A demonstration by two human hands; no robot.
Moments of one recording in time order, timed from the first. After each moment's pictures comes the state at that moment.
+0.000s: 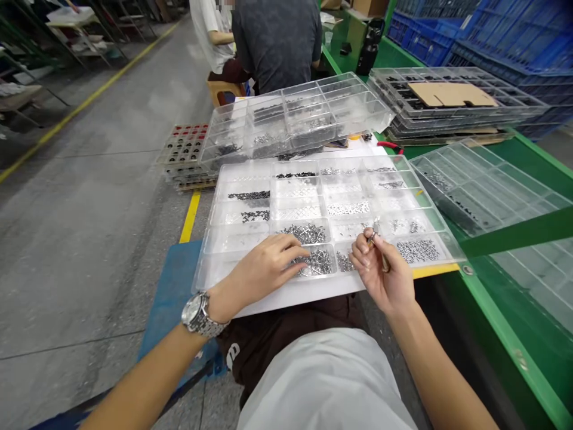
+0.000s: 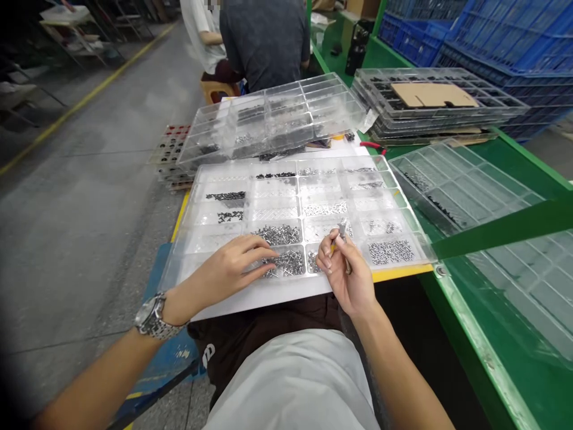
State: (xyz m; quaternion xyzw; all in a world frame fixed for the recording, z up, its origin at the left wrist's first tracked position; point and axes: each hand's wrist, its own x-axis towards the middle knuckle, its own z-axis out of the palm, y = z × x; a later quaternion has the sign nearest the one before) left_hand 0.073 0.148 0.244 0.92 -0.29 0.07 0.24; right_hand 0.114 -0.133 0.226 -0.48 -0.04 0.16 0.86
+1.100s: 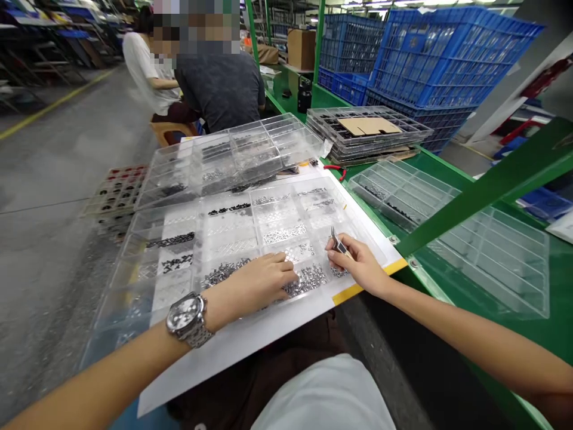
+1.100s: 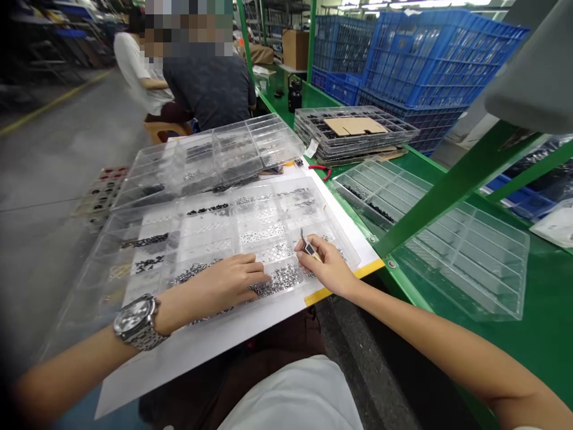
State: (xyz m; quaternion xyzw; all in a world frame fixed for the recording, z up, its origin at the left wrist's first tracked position) left_hand 0.150 0.106 0.250 0.88 -0.47 -0.06 0.08; right_hand 0.160 -0.189 0.224 -0.70 -0.13 0.14 0.69
